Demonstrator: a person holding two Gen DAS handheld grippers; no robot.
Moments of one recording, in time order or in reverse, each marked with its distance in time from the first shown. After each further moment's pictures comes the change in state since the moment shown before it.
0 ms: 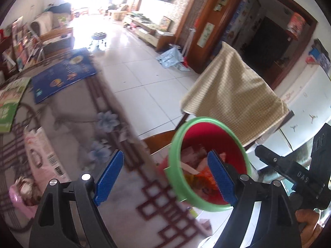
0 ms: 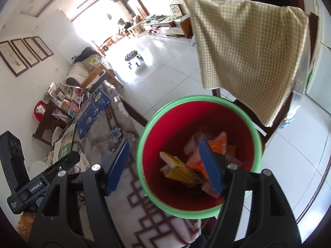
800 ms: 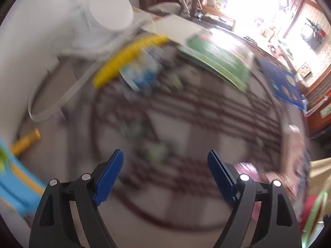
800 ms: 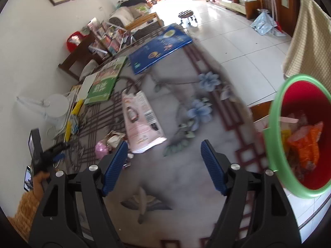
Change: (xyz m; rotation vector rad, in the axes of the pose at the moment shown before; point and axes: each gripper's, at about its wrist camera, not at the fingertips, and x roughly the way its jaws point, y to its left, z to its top) left arm -0.118 0.408 -0.117 -0.657 0.011 0.667; right arm 0.084 0.214 -0.099 -0.330 0.278 0.164
